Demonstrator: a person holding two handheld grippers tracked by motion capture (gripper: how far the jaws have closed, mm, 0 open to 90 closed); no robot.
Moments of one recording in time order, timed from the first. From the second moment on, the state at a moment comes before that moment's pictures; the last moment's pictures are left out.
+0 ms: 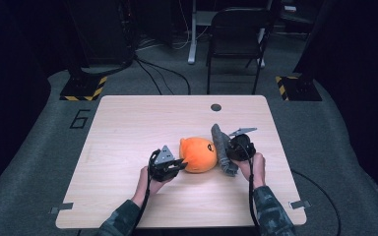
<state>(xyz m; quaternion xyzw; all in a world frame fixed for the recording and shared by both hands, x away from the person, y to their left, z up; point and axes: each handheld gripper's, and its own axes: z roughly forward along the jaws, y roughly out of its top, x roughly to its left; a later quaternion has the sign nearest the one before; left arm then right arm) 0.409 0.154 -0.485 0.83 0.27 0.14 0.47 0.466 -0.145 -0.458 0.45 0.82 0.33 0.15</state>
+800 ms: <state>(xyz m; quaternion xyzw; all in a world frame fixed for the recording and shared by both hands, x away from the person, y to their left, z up) 0.411 0.156 -0.484 0.83 0.28 0.13 0.47 0.444 -0.120 -0.418 0.39 0.81 0.40 0.16</state>
